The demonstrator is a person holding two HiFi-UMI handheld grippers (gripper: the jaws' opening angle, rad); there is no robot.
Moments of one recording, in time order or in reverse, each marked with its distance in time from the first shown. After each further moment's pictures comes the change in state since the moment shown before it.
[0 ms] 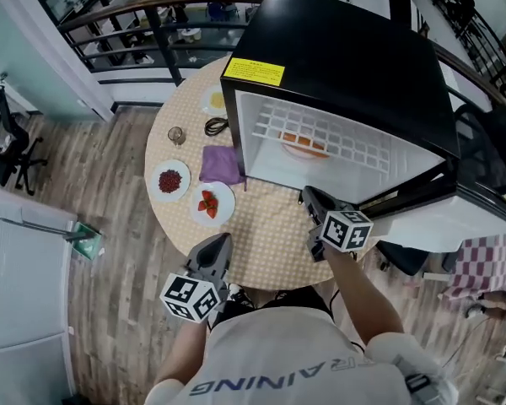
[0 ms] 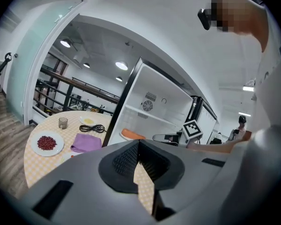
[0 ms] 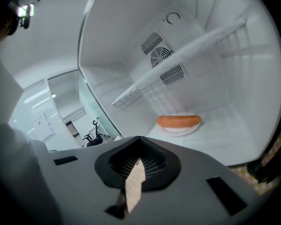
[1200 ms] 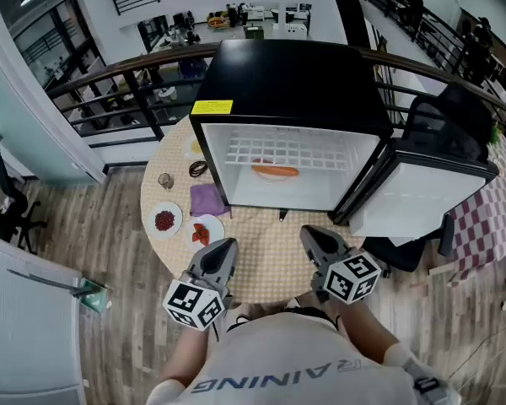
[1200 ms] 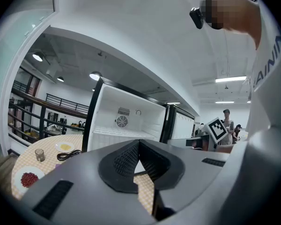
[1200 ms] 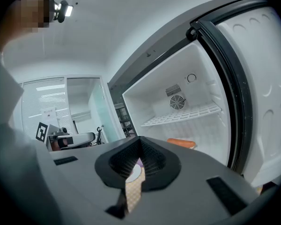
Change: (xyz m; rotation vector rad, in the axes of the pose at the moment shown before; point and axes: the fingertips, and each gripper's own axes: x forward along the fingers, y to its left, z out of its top) left arm 0.000 -0.081 0.065 0.234 -0.105 -0.217; right arm -0.147 0.089 0.024 -0.190 -0.224 0.020
